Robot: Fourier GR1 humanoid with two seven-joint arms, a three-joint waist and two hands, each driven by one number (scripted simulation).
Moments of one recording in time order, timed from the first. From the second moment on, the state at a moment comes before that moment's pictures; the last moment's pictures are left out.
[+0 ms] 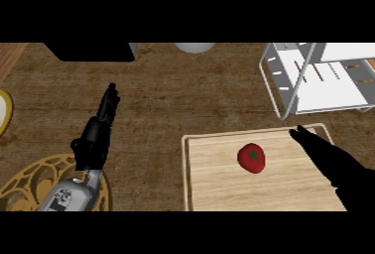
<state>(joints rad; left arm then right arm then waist) -0.19 0.24 -0.29 -1.51 0.06 0.39 0.02 -0.28 -0.83 0.46 -2.40 0.09 0.13 1.19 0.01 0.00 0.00</state>
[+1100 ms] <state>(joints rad) -0.17 0.22 -0.25 -1.53 0.03 0.35 0.03 -0.34 -0.77 0.62 -2.20 0.32 0.18 1.14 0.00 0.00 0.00</state>
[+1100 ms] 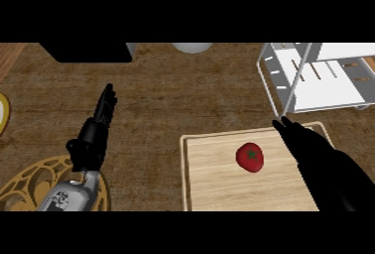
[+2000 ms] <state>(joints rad) -0.16 0.16 -0.23 -1.56 -0.04 0.33 0.06 -0.19 -0.61 0.55 -2.10 0.45 0.23 1.02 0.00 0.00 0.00</state>
